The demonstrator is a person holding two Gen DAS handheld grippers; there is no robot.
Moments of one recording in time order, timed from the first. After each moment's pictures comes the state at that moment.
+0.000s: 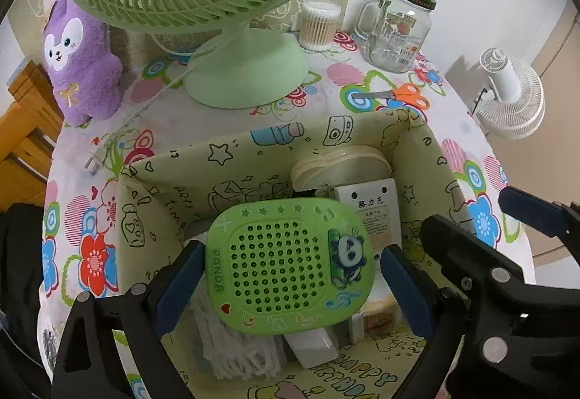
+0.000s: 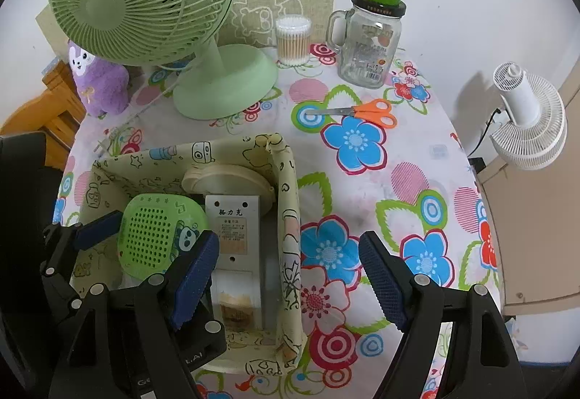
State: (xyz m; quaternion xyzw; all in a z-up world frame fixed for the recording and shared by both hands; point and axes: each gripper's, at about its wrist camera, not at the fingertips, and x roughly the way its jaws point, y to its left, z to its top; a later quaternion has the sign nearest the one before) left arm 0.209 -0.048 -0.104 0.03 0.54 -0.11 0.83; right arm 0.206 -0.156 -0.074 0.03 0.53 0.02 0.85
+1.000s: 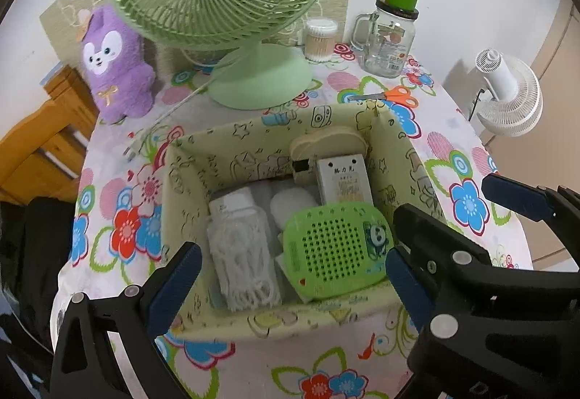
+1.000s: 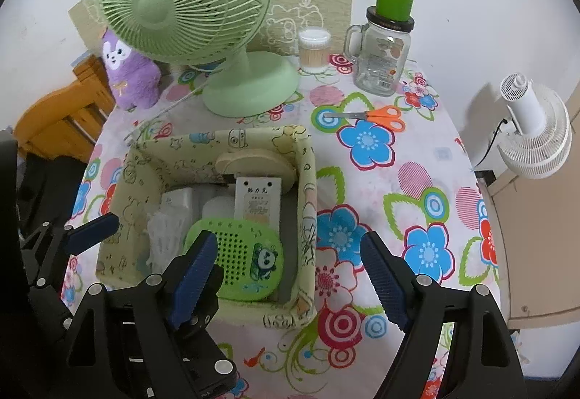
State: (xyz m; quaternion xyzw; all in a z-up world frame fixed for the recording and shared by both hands) left arm 0.154 -0.051 -0.069 0.04 0.52 -0.07 0.85; right arm 0.168 -0.151 -0.054 0.02 0.51 0.06 0.86
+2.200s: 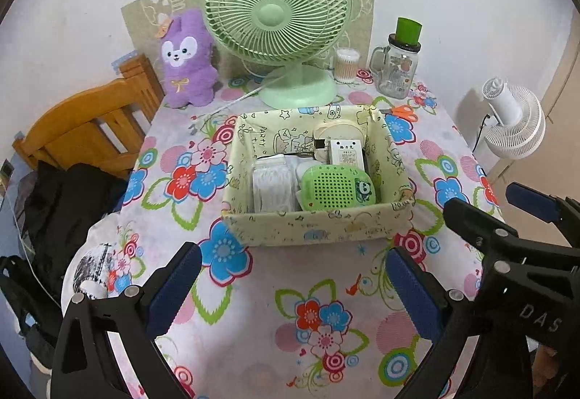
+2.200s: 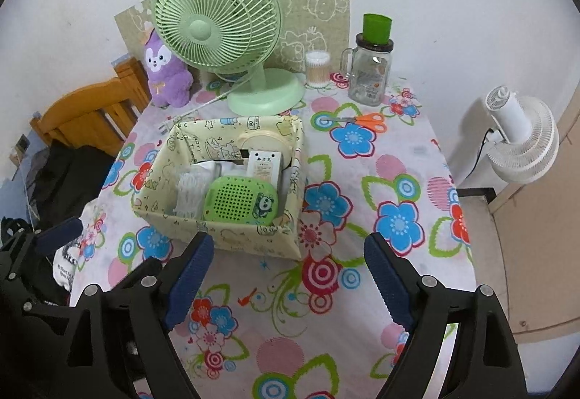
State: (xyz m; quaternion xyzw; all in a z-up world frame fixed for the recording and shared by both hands) left arm 0.046 -0.045 -0.015 0.02 0.48 0.01 0.88; right arm 0.074 -0.189 -0.010 0.01 0.46 0.10 0.88
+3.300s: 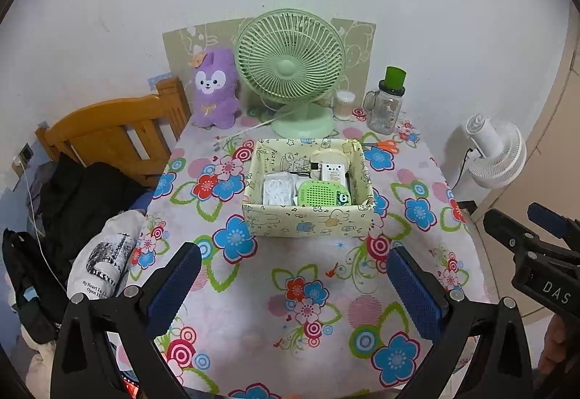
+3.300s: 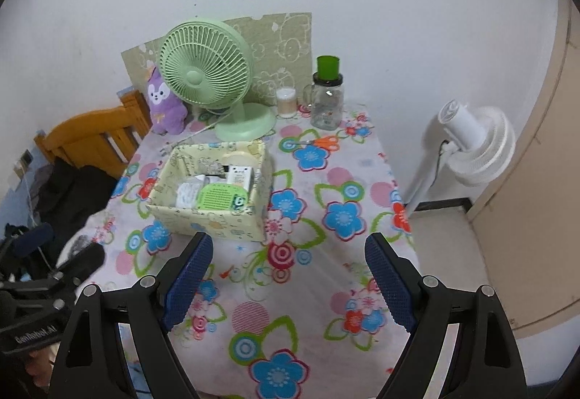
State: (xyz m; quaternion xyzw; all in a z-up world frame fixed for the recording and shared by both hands) left arm -0.039 -0.051 0.052 -0.02 0.41 0.02 0.91; right arm -0.014 -0.245 0.055 0.00 0.40 0.06 0.91
